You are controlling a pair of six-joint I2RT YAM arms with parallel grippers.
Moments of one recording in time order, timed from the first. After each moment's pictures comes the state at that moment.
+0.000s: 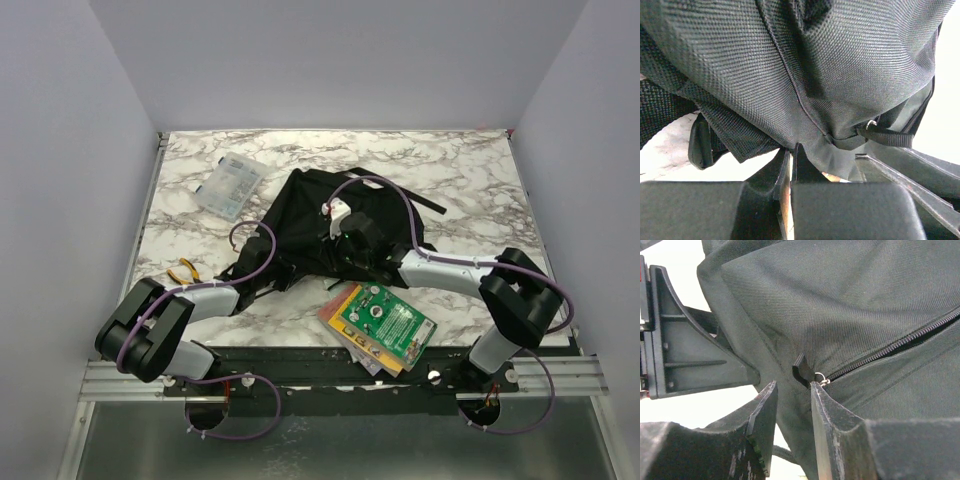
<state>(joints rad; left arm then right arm) -0.52 1.39 0.38 0.37 0.15 -1.39 0.86 1.62 0.91 0.14 0.04 0.19</state>
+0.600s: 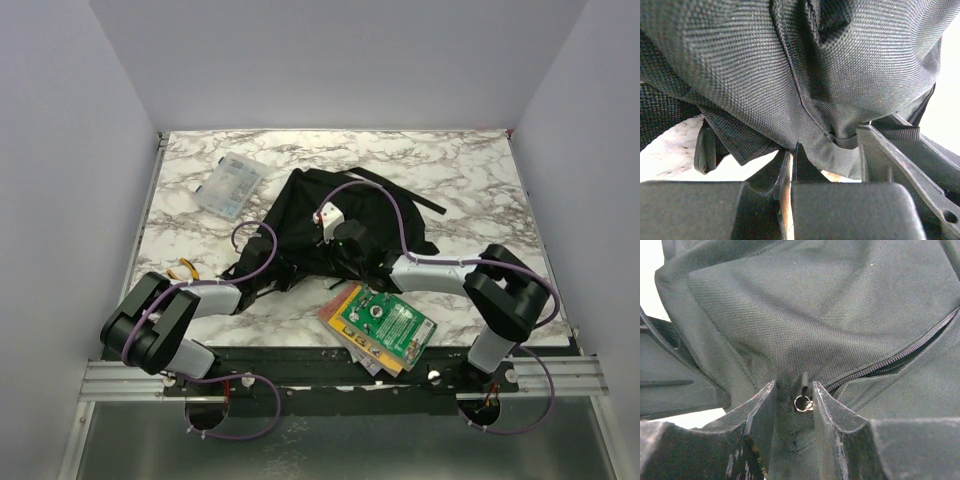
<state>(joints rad) -0.52 1.44 0.38 0.41 0.18 -1.42 0.90 1.69 0.89 0.29 0.22 0.02</state>
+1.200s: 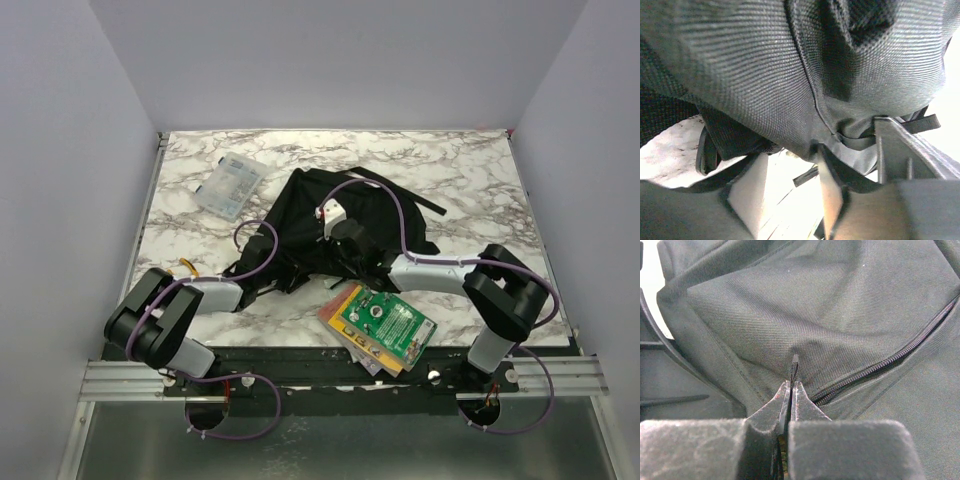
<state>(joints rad) -0.51 1.46 0.39 0.41 0.21 -1.42 0.92 1.71 0.91 0.29 0.28 0.09</state>
